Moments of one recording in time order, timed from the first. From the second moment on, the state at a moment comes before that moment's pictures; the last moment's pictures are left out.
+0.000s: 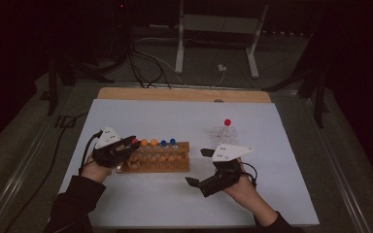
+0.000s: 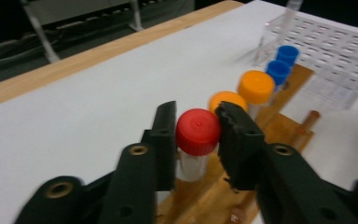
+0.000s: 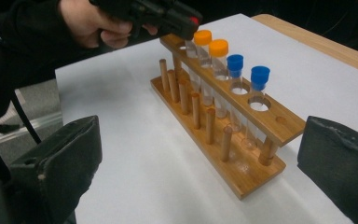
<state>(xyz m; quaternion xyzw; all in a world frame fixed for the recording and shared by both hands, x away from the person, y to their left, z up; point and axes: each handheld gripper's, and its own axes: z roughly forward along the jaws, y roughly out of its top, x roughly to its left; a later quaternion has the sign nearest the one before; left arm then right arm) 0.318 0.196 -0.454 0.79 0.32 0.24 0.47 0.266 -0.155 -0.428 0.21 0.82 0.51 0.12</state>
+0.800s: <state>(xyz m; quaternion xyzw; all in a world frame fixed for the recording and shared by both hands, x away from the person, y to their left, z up) 0.278 0.195 -0.430 0.80 0.26 0.16 0.52 0.292 -0.206 -0.416 0.27 0.78 0.53 0.19</state>
